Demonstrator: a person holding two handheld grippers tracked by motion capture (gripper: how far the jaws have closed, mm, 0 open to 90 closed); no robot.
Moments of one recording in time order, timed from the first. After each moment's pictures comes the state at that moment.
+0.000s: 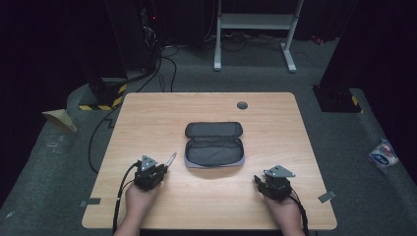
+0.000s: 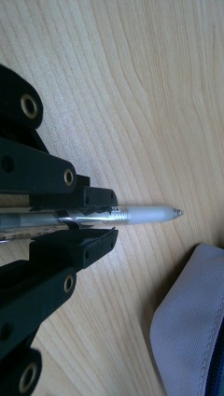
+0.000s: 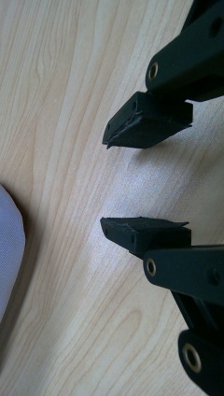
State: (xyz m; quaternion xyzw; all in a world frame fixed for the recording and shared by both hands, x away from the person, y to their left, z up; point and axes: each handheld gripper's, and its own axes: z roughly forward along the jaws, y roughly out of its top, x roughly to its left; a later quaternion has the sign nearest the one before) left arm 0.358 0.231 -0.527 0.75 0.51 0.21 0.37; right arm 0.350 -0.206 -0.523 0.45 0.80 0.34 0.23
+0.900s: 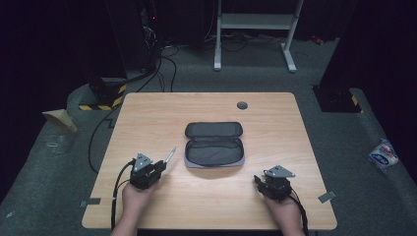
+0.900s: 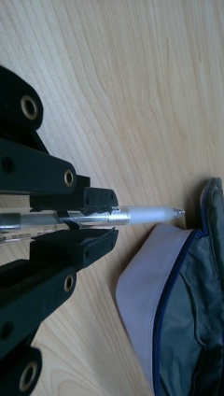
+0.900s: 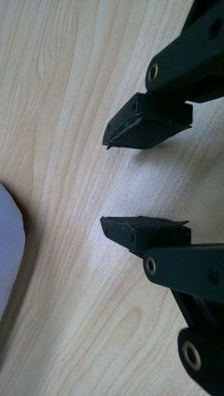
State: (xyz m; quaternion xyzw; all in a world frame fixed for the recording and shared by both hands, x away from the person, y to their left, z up) left arm 0.349 0.235 -0.504 0.74 0.48 0.22 0.42; right arm 0.351 -0.206 -0.523 0.45 0.80 0.34 0.23
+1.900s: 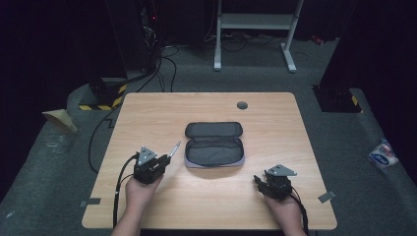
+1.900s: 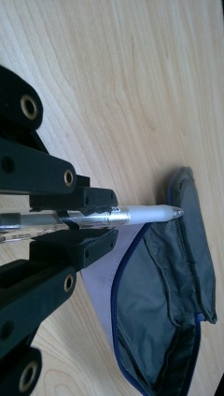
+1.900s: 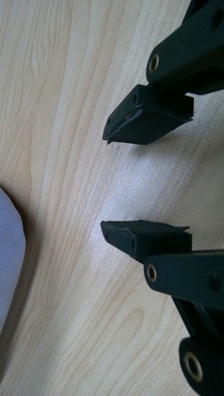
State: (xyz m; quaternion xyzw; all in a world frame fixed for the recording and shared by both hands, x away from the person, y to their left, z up) left arm 0.355 0.219 -0.475 0.73 0.48 0.23 0.43; right arm 0.353 -0.209 -0.523 0.46 0.79 0.34 0.21
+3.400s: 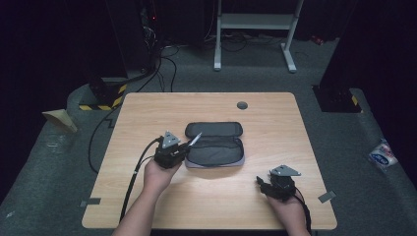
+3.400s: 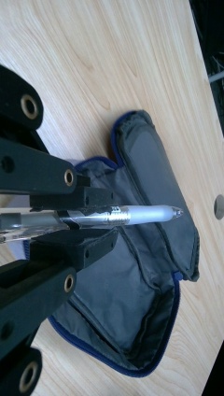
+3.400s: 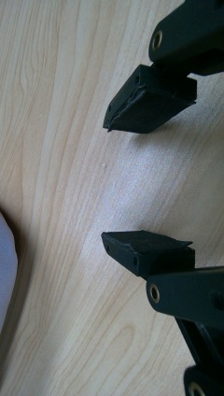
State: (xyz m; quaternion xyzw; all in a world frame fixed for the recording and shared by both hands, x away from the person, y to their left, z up) left arm 0.402 0.160 -0.453 0.78 0.42 0.21 0.42; right arm 0.353 -0.219 -0.523 0.47 0.79 0.34 0.21
